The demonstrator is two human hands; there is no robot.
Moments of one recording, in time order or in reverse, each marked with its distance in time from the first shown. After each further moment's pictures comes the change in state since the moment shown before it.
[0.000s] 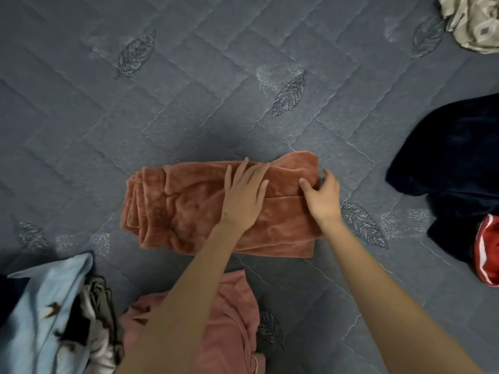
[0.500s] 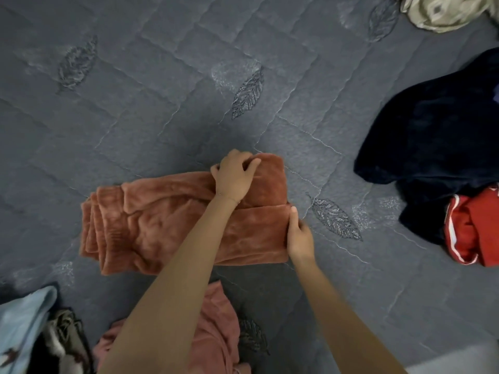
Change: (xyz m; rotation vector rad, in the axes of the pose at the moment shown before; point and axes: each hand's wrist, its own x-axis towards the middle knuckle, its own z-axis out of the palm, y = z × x) left_hand 0.081 0.049 0.020 -0.193 -0.099 -0.273; right_hand -0.035 0.064 0.004 0.403 -0.018 0.369
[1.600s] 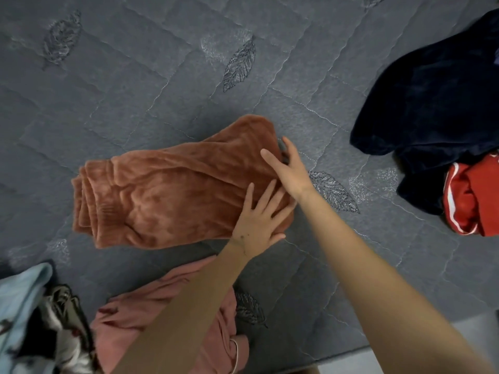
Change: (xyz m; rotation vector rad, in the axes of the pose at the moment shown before) left_hand -0.126 -0.053 0.098 0.726 -0.005 0.815; right_hand 0.033 -0.050 -0.005 -0.014 -0.311 -0.334
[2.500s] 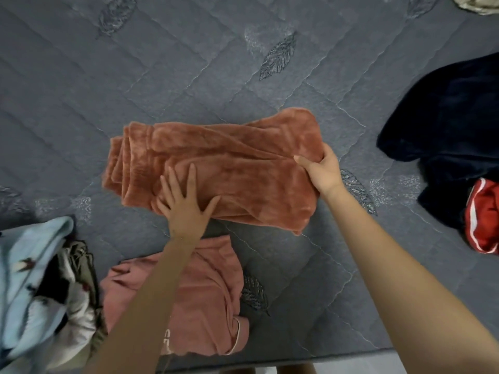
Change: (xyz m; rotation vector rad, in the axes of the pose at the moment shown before) left_hand -0.120 -0.074 -0.018 -0.360 -0.006 -1.049; right_hand -0.006 0.016 -0.008 -0.050 0.121 -0.089
